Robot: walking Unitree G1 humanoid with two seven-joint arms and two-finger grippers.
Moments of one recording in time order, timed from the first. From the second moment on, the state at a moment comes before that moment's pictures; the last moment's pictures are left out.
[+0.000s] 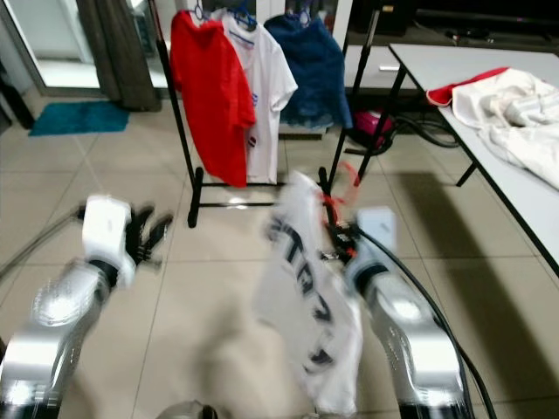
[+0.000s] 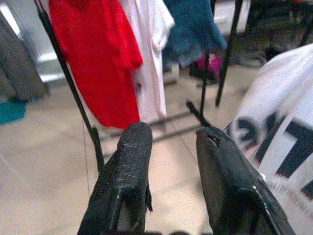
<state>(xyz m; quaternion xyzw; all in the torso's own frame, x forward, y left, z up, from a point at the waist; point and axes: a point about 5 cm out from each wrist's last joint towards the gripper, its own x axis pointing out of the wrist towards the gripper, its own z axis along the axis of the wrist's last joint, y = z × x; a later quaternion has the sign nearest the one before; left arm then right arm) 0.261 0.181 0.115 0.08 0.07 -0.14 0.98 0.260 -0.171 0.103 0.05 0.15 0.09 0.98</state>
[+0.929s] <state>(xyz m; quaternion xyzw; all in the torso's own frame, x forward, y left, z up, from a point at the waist) 0.275 0.162 0.132 0.06 0.03 -0.14 0.99 0.260 -0.171 0.106 0.06 0.09 0.04 0.99</state>
